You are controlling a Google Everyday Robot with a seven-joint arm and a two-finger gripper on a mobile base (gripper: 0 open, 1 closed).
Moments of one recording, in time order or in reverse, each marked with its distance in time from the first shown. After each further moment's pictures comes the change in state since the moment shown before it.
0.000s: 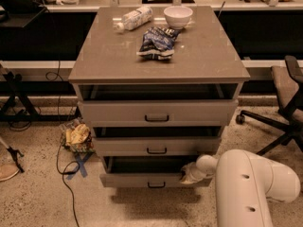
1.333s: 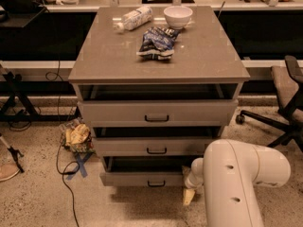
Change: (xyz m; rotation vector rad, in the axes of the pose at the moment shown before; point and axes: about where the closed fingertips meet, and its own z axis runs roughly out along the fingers) arm -0.002 0.050 -0.004 -0.128 0.087 -0.017
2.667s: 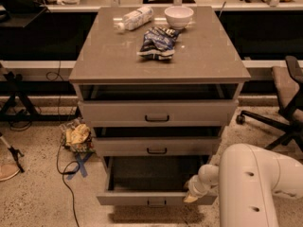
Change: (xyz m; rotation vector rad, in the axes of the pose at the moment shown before) arm 0.011 0.032 -0.014 -0.011 -0.043 0.029
